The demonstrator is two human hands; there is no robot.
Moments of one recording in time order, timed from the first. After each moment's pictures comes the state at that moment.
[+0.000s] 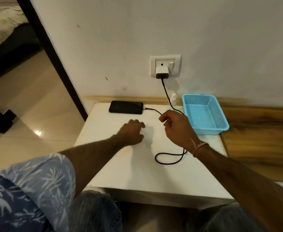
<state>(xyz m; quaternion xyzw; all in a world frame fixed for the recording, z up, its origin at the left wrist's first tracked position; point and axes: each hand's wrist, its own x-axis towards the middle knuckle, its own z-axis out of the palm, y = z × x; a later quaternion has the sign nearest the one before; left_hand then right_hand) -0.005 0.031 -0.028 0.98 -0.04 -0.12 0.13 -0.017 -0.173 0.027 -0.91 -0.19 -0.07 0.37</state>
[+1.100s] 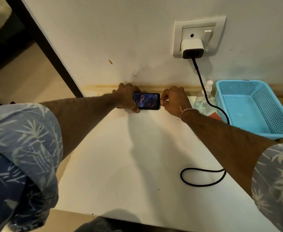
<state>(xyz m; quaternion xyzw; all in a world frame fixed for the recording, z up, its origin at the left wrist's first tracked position) 0.139 0.132 -0.028 0.99 -0.02 -0.12 0.09 0.160 -0.082 -0.068 -0.96 -0.17 -0.02 0.23</state>
